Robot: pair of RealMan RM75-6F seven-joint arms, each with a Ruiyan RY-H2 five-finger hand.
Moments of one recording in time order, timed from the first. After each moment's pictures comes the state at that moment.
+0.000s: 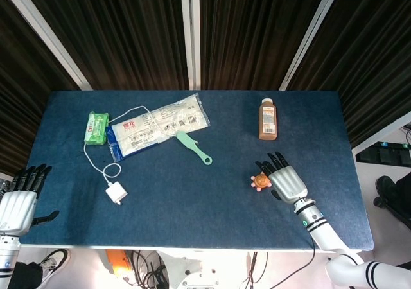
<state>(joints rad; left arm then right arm) -0.10 -1.13 -0.02 -1.57 1.51 1.45 0.04 0.50 -1.49 0.04 -1.40 -1.43 1.08 -0.37</state>
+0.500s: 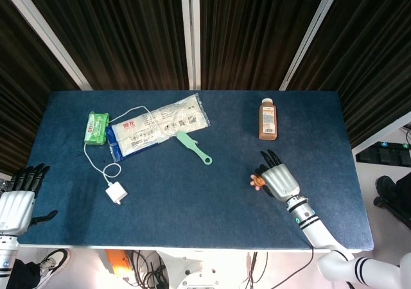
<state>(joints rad) -0.10 -1.13 -0.02 -1.56 1.50 1.45 0.02 0.52 -1.57 0.05 -1.30 -1.47 1.10 -0.34</state>
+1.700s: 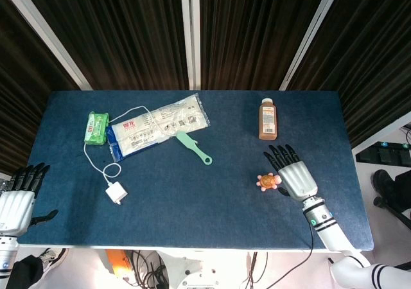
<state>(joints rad) -0.10 -1.11 -0.02 -1.59 1.52 1.47 0.03 0.45 -1.43 0.05 -1.41 -1.48 1.23 -0.30</state>
